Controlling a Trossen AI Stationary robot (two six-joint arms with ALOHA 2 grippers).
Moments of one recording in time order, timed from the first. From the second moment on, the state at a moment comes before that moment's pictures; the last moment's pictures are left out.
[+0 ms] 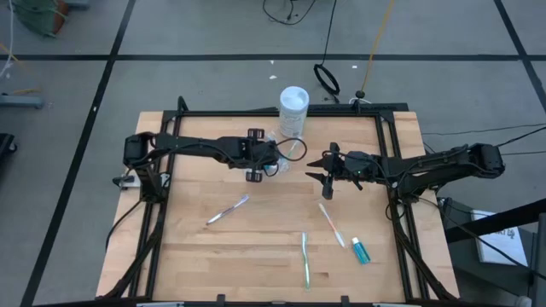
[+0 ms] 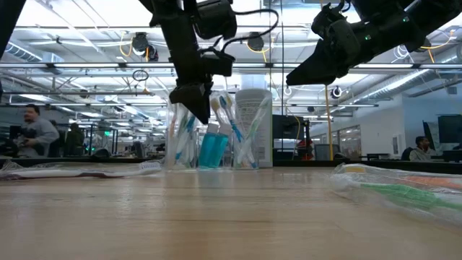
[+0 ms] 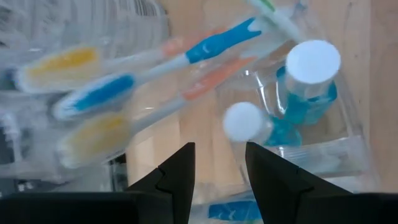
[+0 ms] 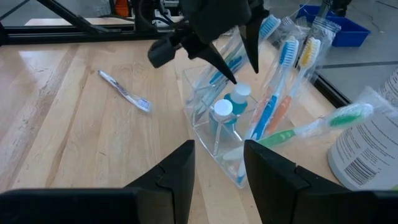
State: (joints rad) left arm 0.14 1.80 1.35 -0.68 -0.46 0.38; right arm -0.04 1.11 0.52 0.24 0.15 0.03
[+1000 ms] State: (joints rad) left arm 0.07 1.84 1.37 -0.44 -0.31 0.31; right arm -0.04 1.11 0.52 0.25 0.15 0.01
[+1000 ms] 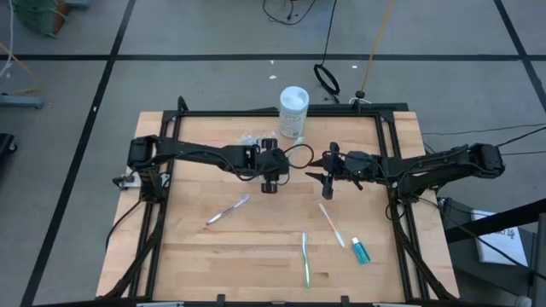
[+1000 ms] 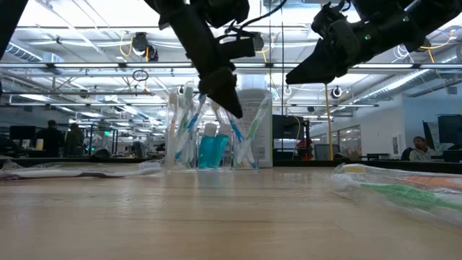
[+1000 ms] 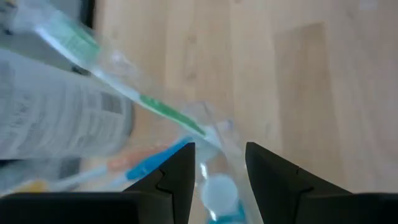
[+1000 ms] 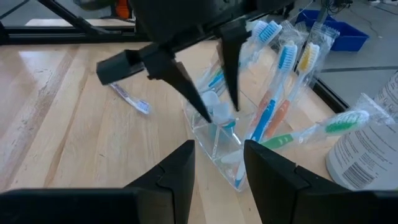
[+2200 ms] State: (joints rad) left arm 0.10 1.84 1.37 -0.65 -0.47 0.33; right arm -0.04 1.11 0.52 0.25 0.15 0.01
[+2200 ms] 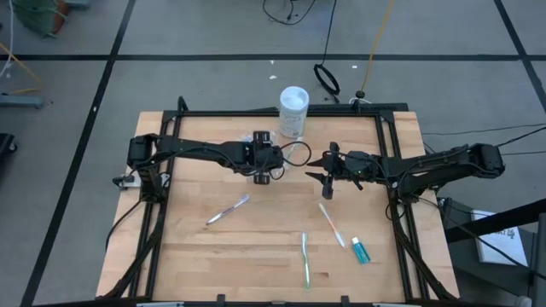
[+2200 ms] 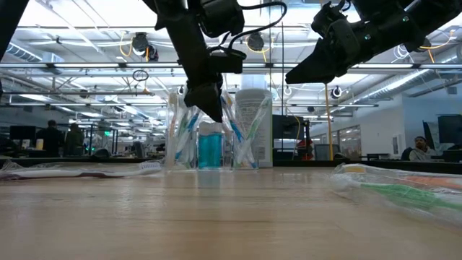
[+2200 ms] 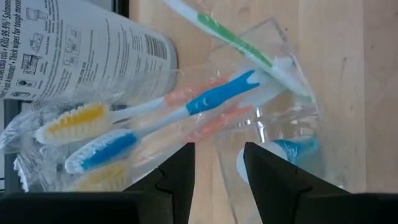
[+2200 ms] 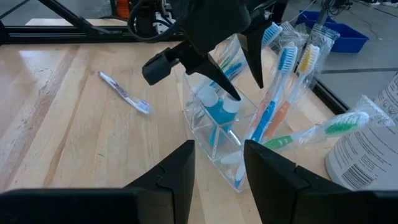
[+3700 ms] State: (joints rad) left arm 0.04 1.81 1.37 -0.59 -0.44 0.25; right arm -0.04 1.11 0.52 0.25 0.15 0.00
